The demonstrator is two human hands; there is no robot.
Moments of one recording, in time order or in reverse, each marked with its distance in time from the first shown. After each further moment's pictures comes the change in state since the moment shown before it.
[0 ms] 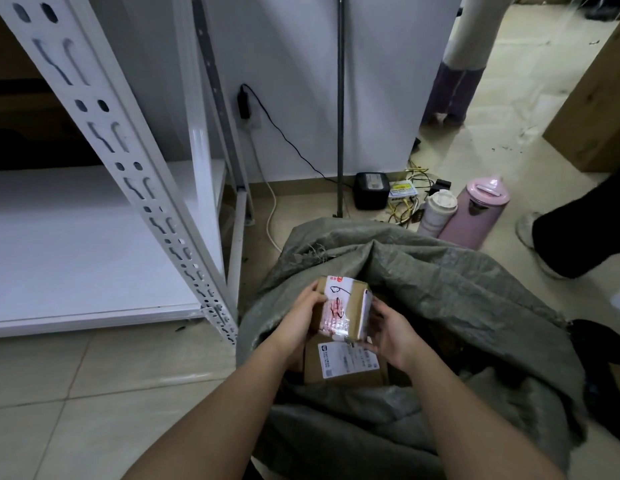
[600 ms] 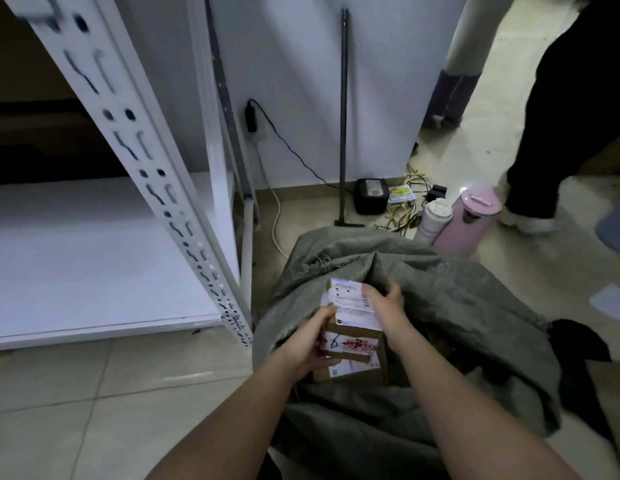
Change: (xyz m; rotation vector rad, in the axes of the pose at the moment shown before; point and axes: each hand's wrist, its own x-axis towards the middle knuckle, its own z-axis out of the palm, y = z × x) left_hand -0.044 0.030 -0.002 0.089 -0.022 -0.296; right_hand -0.040 -0.056 0.053 -0.379 0.284 -0.246
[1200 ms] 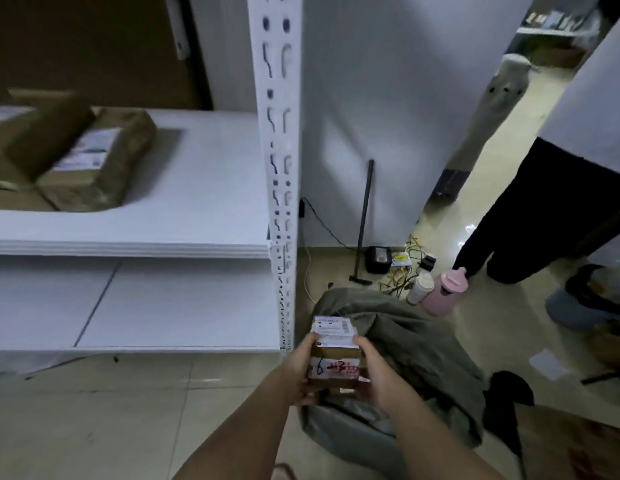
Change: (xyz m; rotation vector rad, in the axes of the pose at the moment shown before) left_hand -0.379 0.191 0.006 -0.093 0.184 -0.215; right_hand -0.339 -0.271 -0.007 0.148 -0.279 0.429
